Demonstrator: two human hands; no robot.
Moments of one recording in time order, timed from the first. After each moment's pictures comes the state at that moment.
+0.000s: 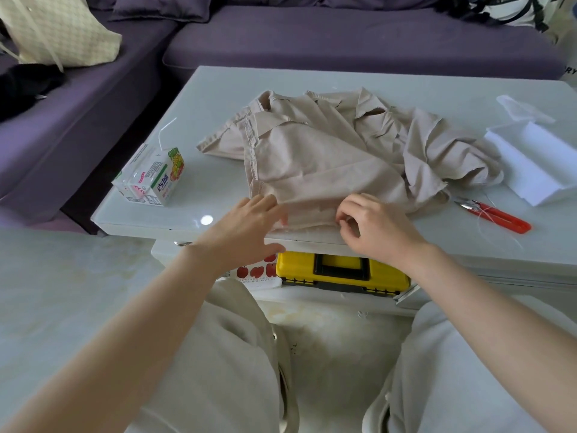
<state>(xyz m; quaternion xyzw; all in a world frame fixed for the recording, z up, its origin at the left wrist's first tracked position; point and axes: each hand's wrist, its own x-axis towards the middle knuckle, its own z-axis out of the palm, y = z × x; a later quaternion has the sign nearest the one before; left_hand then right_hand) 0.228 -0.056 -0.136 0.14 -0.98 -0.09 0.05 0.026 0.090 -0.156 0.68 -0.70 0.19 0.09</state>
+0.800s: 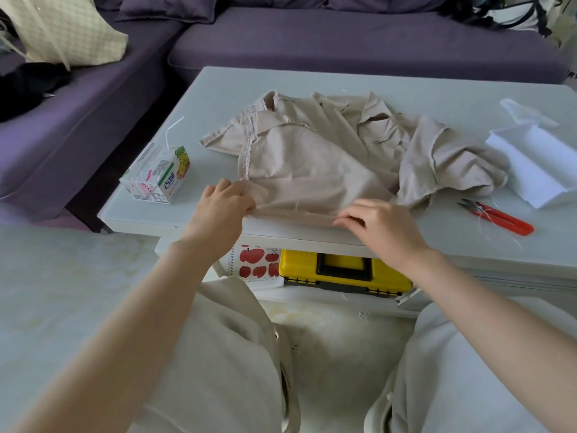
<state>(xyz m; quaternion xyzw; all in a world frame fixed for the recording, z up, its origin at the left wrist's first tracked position) 0.244 -0.079 -0.137 0.27 -0.95 -0.01 0.14 0.032 0.092 -0.155 0.66 -0.70 0.26 0.10</state>
